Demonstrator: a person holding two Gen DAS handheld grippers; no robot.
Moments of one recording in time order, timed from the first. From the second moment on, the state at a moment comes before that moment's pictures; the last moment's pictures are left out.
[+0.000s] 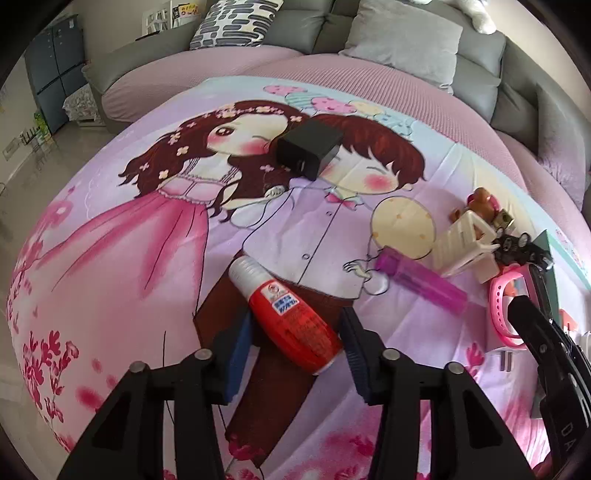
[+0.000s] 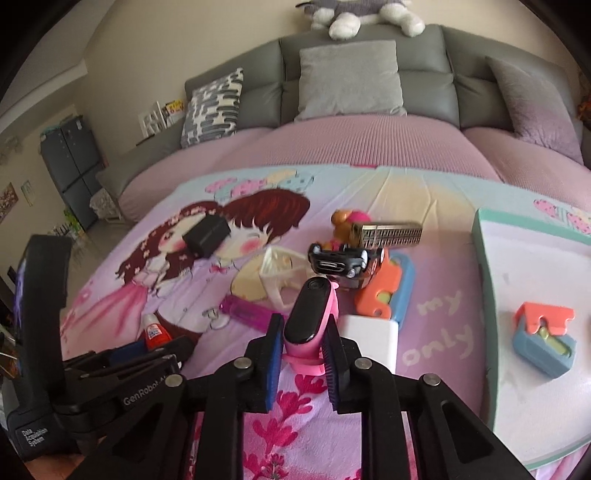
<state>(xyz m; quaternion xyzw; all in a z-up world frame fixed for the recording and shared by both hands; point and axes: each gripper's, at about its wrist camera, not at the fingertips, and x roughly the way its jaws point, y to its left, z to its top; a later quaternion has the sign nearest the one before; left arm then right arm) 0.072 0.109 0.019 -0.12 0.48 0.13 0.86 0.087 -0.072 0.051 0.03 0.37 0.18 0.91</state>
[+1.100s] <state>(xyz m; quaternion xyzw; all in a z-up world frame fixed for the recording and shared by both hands) 0.059 0.092 0.080 -0.12 0.40 0.11 0.90 0.079 -0.105 0.096 0.08 0.31 0.19 0.93</state>
